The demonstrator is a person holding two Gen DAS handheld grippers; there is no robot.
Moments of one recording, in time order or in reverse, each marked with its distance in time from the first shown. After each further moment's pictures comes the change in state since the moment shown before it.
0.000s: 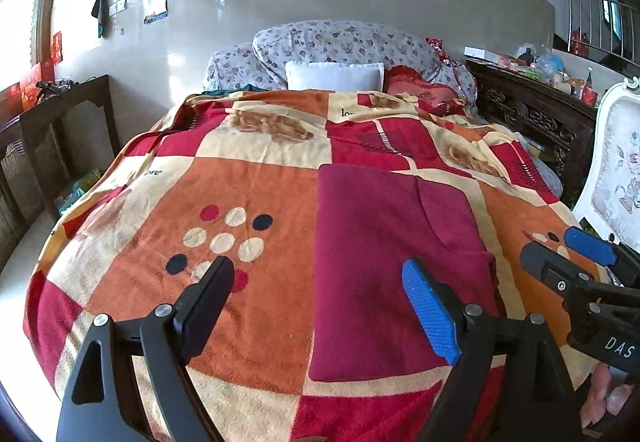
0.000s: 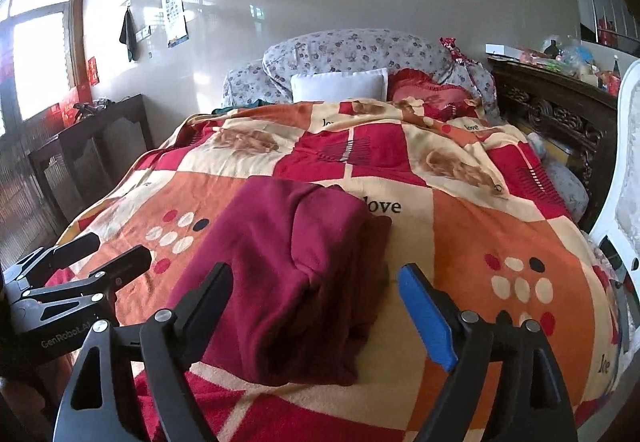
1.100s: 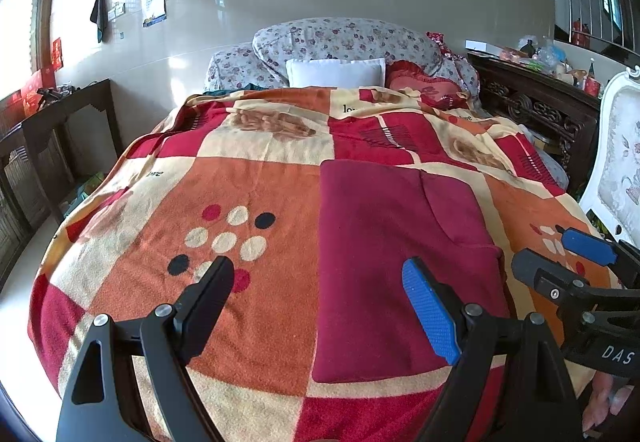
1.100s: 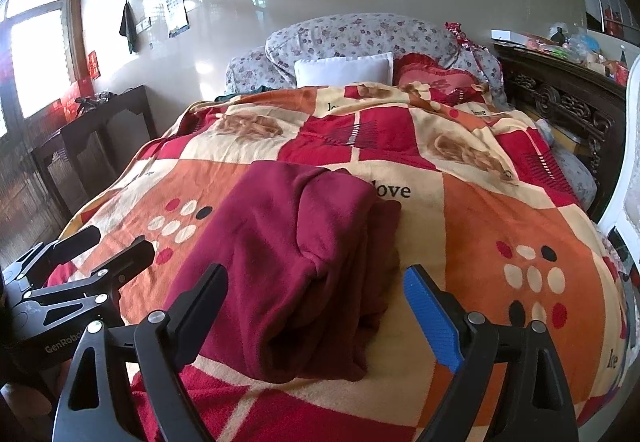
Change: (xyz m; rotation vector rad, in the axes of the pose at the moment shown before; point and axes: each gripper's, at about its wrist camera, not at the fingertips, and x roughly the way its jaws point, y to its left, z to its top) left arm 0.005 -0.004 -0.002 0.014 0.005 0.012; right arm 0.012 0.006 -0.005 -0.002 0.053 0.021
